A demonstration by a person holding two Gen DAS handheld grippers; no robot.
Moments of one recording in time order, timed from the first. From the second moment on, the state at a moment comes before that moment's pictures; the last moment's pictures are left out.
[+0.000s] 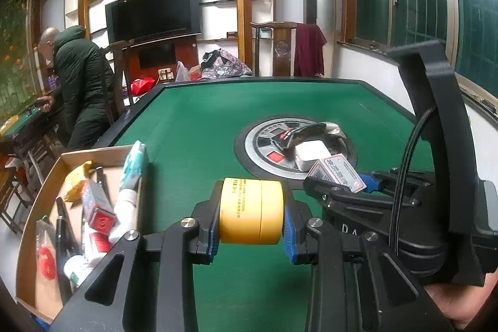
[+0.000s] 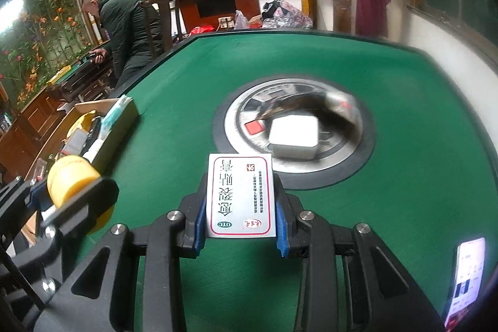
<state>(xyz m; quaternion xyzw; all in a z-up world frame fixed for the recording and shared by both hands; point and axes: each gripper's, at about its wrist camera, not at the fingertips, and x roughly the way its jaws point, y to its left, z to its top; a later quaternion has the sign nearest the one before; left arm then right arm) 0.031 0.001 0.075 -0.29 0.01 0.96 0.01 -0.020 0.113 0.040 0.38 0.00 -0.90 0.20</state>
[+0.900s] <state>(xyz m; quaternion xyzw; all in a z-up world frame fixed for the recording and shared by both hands) 0.073 -0.143 0.069 -0.28 -0.08 0.95 -0.10 0.008 0.002 0.044 0.39 0.04 -0.87 0.30</state>
